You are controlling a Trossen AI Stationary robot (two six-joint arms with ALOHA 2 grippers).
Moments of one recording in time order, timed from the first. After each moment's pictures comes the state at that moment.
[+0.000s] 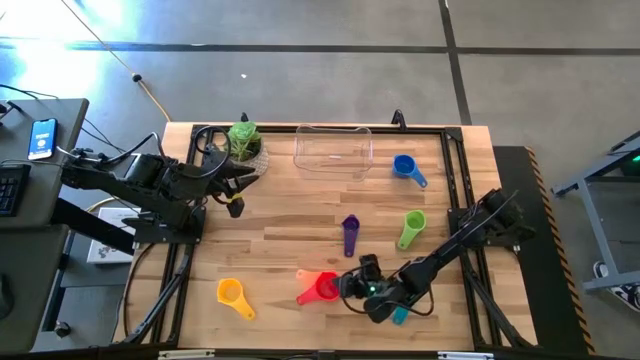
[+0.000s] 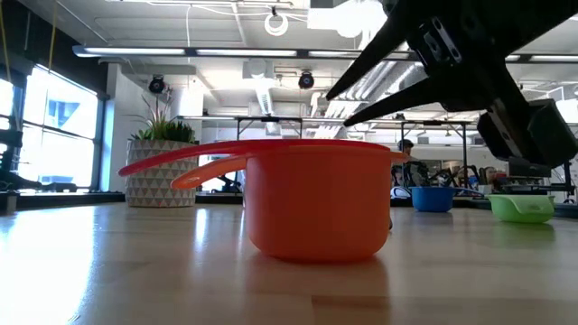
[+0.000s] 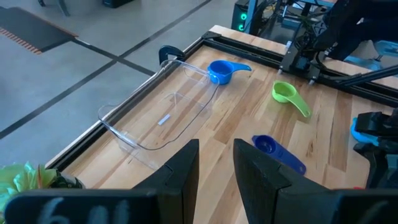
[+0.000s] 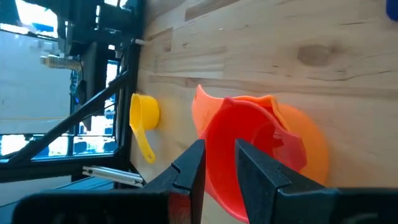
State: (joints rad) left arm -0.25 0.92 1.14 -0.80 -0.67 -0.44; right arm 0.66 1.88 1.05 0.10 0.73 1.87
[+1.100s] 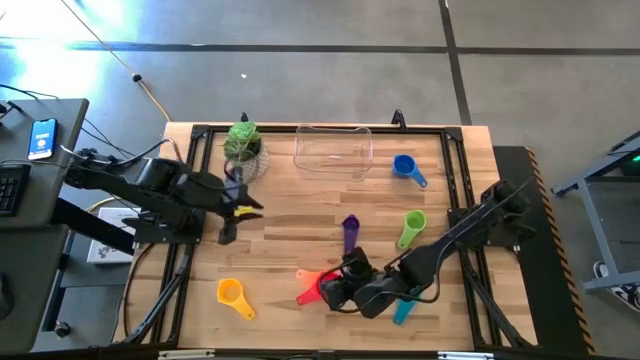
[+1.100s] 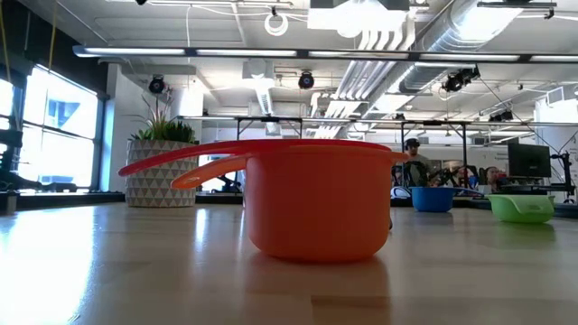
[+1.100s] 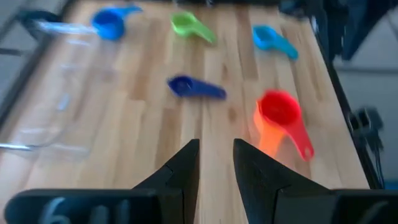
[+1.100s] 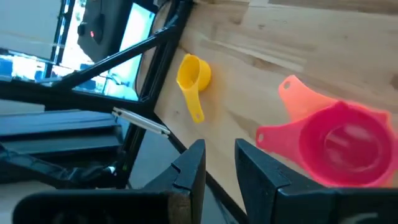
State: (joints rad) left arm -0.26 1.00 1.14 -0.85 -0.20 -0.20; right arm 0.60 1.79 1.47 -0.37 0.51 1.55
